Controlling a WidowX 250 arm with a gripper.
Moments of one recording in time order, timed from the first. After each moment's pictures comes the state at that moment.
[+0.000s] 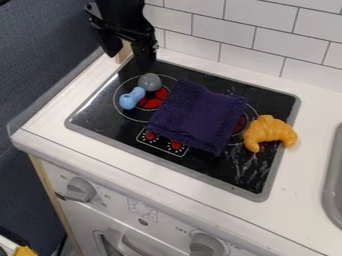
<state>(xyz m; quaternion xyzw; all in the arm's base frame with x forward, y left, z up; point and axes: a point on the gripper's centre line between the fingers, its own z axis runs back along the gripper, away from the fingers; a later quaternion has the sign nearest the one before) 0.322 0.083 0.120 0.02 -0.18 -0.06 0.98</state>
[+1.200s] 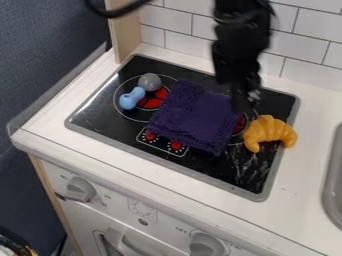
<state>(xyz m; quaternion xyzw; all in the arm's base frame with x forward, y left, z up) 0.335 -0.076 0.099 -0.01 -0.11 -0.42 0.90</state>
